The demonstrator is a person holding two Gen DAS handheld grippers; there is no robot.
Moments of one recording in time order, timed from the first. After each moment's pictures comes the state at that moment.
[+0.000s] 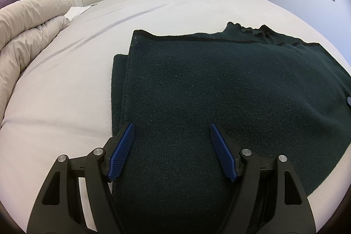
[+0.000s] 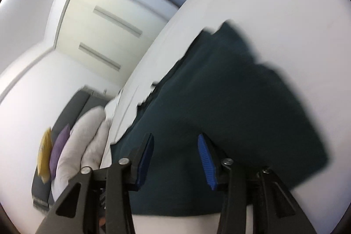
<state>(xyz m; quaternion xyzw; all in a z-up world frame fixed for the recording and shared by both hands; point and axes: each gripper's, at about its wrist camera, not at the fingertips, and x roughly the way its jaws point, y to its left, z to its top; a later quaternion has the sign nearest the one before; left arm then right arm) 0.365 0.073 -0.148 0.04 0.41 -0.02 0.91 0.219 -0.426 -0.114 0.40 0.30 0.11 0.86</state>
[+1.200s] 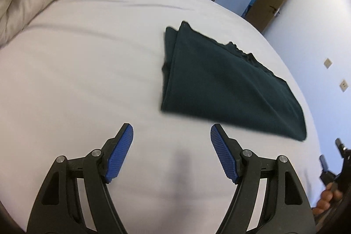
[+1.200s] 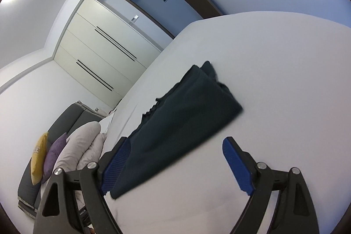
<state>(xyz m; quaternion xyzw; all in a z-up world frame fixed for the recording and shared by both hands) 0.199 0.161 -0.111 -0.19 0.41 -0.03 0.89 0.067 -0.413 -0.049 0.36 0.24 0.04 0.90</state>
